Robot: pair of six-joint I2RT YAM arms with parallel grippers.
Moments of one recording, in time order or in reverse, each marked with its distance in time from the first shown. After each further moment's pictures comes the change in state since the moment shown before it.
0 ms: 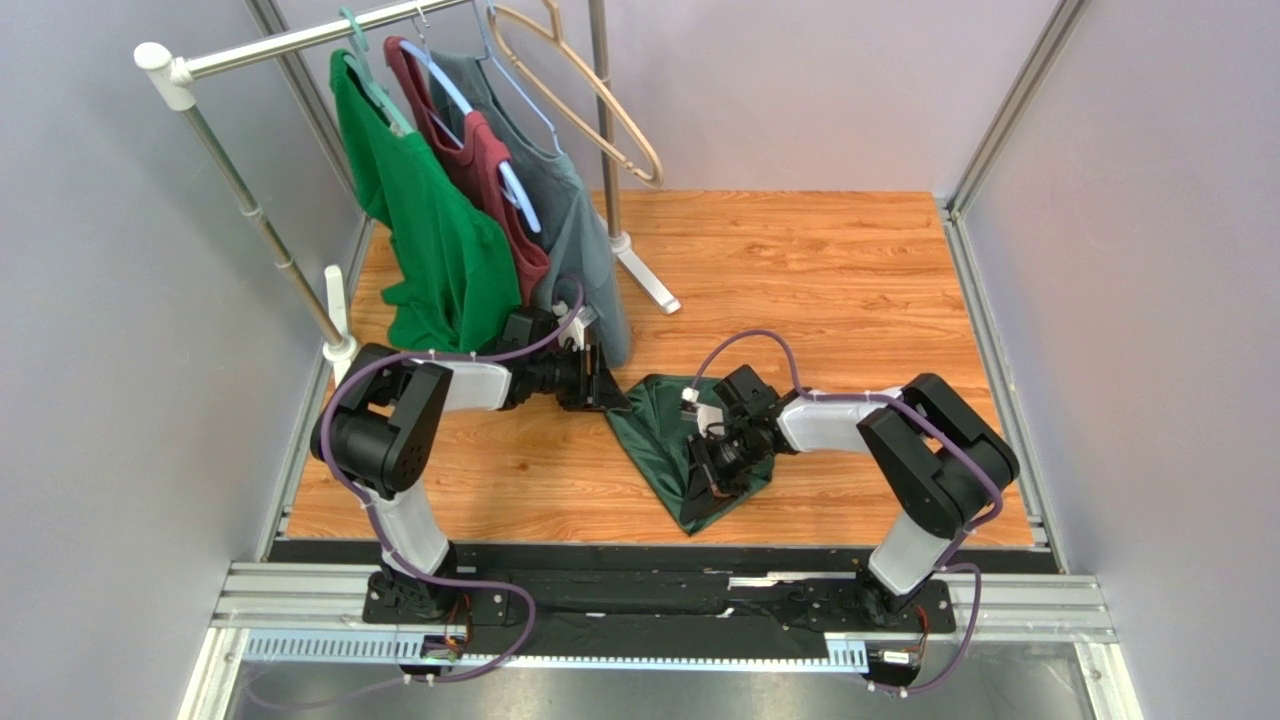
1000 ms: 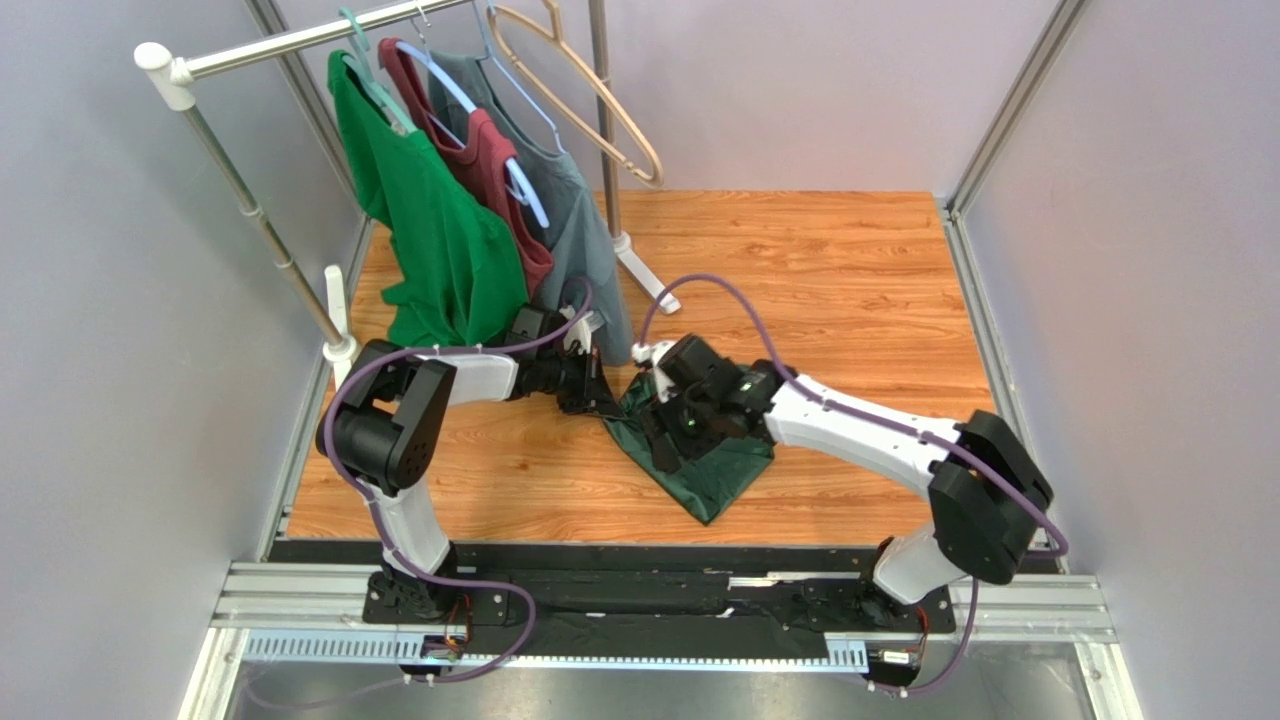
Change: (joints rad) left arm -0.026 0.020 0.073 -0.193 -0.035 0.061; right arm 0.219 -0.174 0.357 -0.326 0.657 -0.164
